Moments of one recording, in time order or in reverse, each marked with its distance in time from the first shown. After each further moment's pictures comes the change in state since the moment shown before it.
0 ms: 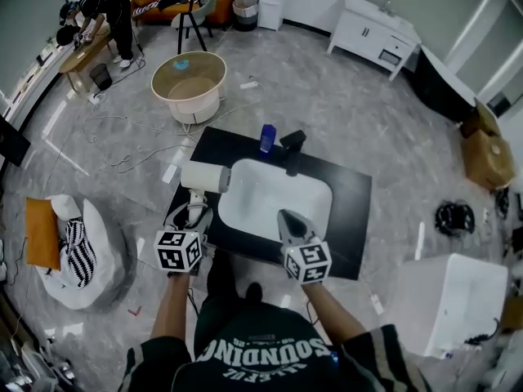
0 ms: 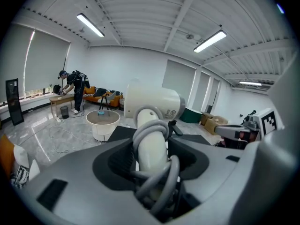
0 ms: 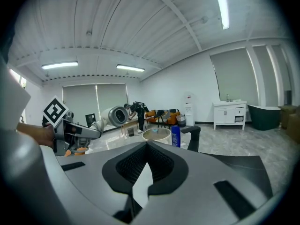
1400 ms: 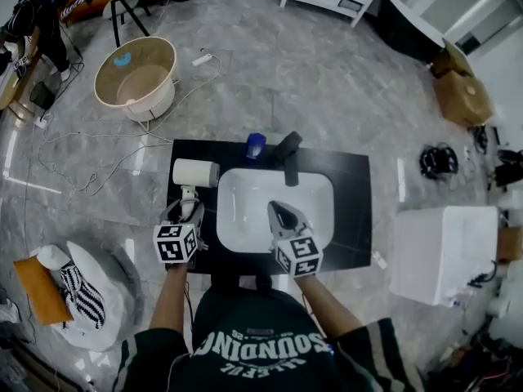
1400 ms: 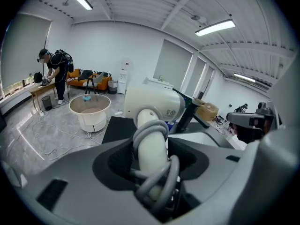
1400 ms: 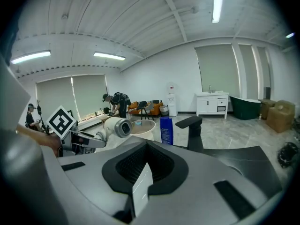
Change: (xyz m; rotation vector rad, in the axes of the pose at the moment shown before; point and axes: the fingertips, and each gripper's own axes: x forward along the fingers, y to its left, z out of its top) left arm 0.173 0.094 -0.003 0.035 0.230 -0.148; right arm 0.124 -0.031 -0.005 0.098 0.117 -0.224
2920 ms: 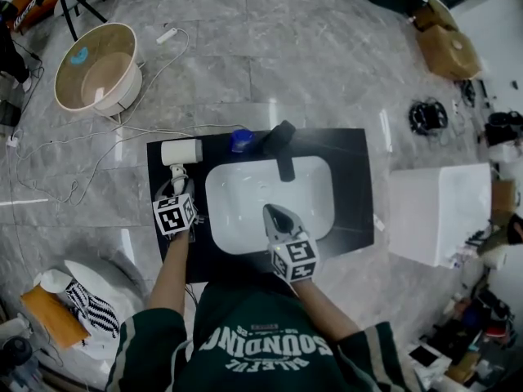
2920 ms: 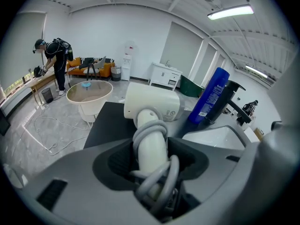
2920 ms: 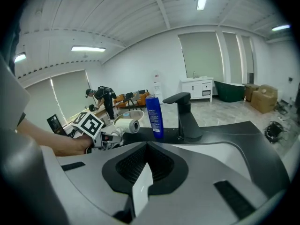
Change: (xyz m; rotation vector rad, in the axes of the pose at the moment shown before) left arm 0.141 0.050 -0.011 -0.035 0.173 0.052; right arm 0.020 -0.014 -0.047 0.161 0.138 -0.141
